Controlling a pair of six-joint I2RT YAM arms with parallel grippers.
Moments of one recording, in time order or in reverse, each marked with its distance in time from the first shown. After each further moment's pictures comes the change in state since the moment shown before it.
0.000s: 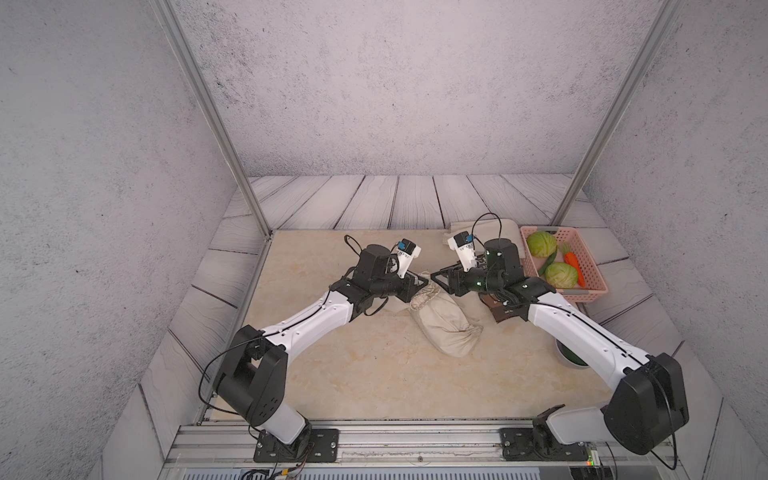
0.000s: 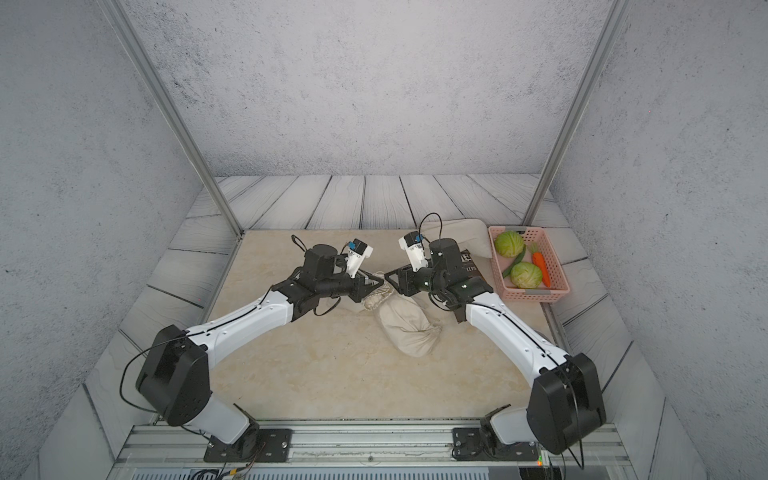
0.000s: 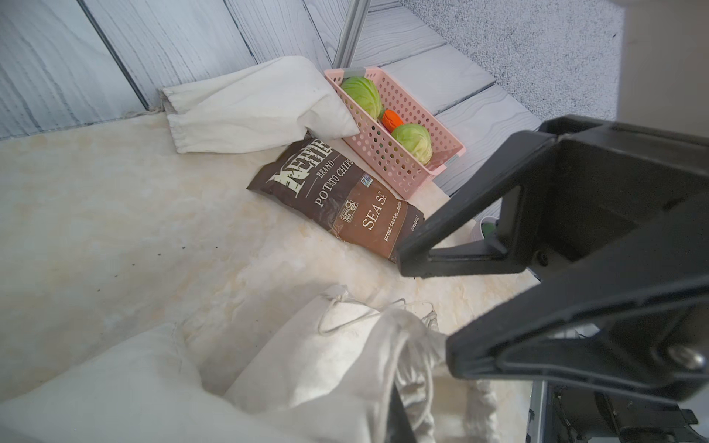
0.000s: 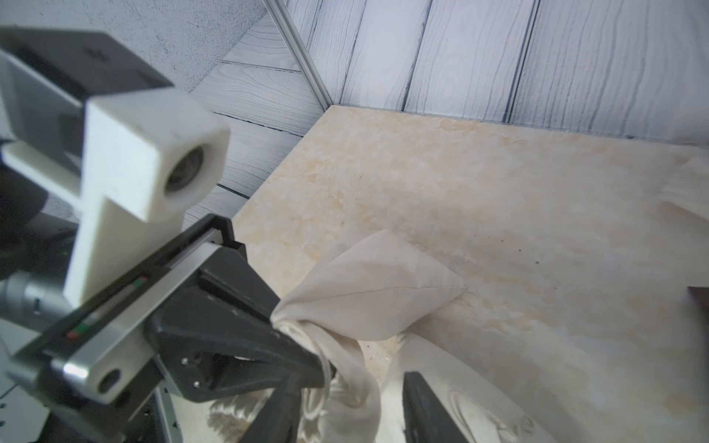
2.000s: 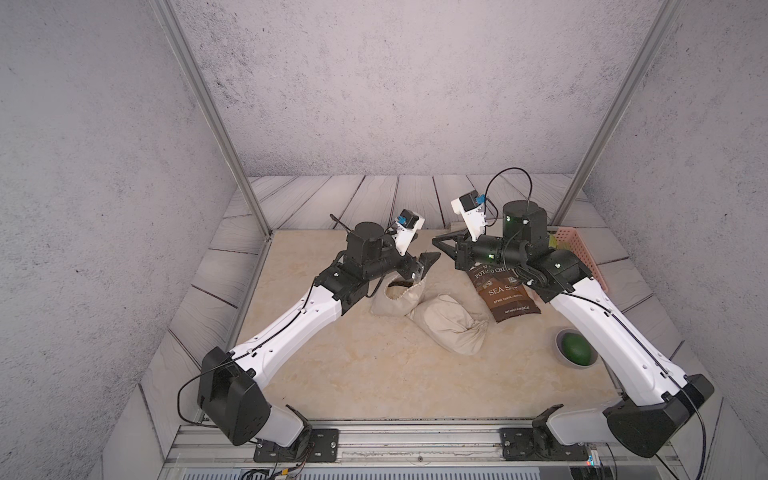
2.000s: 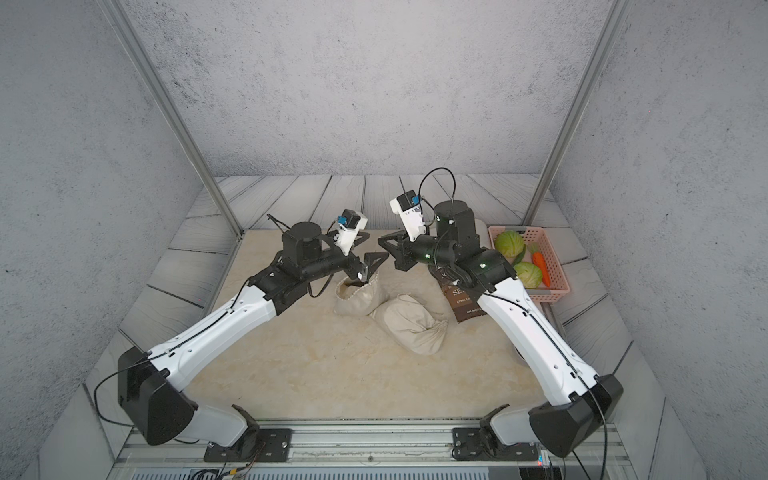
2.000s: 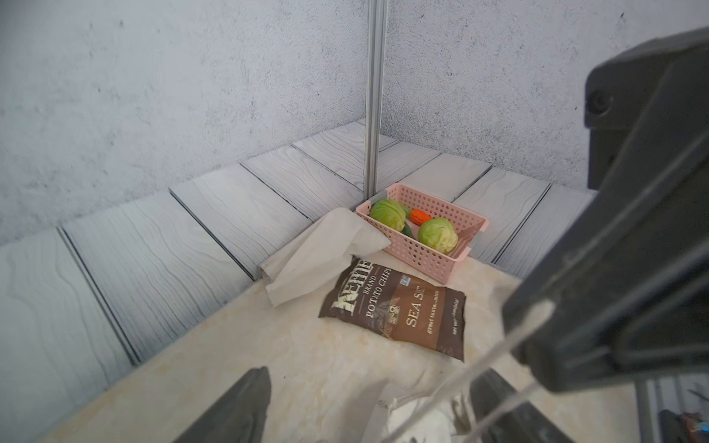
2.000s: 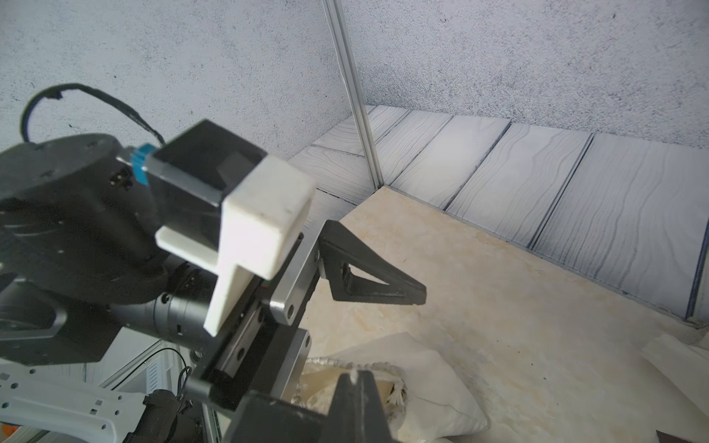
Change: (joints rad) left arm -0.039 -0.092 0.236 -0.063 -0.193 0.252; right arm 0.072 -0.025 0.451 -0.284 0.010 -0.067
